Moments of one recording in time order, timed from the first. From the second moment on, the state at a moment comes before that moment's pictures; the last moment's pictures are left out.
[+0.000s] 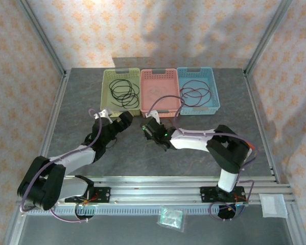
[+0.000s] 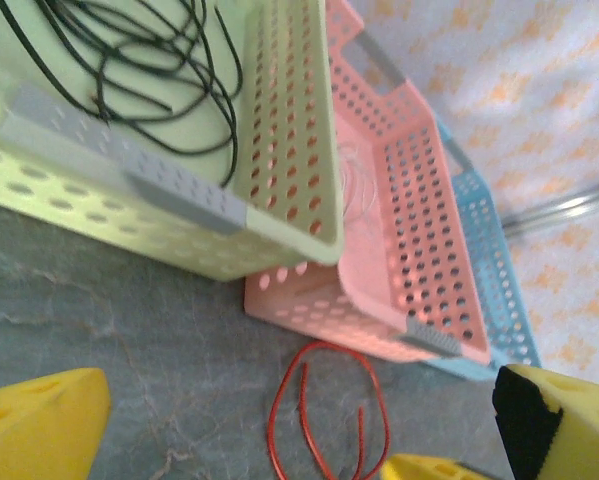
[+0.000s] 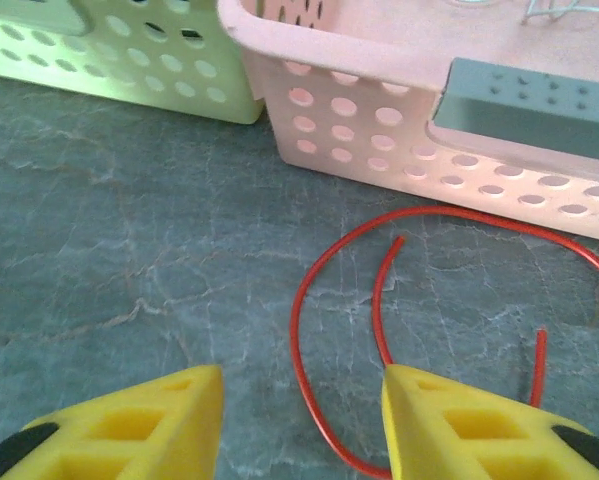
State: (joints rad) left arm -0.32 1.22 0.38 0.49 0.05 -0.93; right arm 0.96 1.80 1.04 -0.08 0.44 0.50
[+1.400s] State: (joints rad) left arm -0.24 1.12 0.37 0.42 0.08 -0.88; right arm 0.99 1.98 0.98 0.21 0.61 0.59
